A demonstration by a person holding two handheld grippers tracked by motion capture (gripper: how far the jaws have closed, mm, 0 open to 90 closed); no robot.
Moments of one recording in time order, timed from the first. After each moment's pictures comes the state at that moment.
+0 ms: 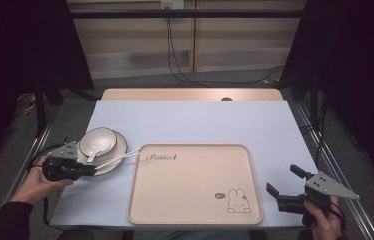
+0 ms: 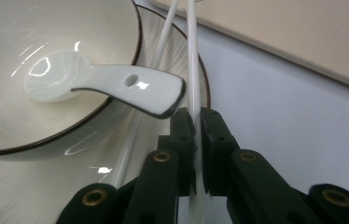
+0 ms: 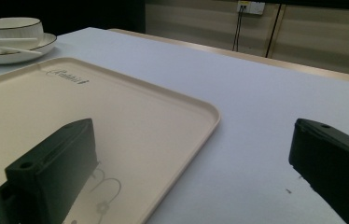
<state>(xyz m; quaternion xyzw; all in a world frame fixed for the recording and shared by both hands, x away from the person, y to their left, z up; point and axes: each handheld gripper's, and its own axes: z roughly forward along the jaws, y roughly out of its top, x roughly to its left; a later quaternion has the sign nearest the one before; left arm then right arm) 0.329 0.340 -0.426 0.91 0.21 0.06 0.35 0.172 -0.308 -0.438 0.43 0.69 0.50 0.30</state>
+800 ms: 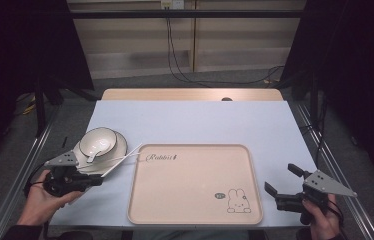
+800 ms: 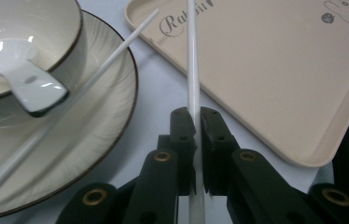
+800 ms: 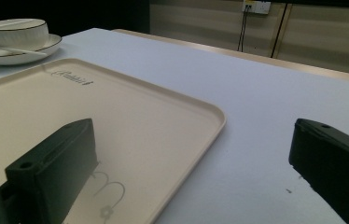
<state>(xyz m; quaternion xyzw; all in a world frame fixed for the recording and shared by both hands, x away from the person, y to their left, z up) 0.275 0.308 -0.412 0.86 0.33 0.04 0.39 0.176 -0.305 -0.438 0.42 0.69 0.51 0.30</state>
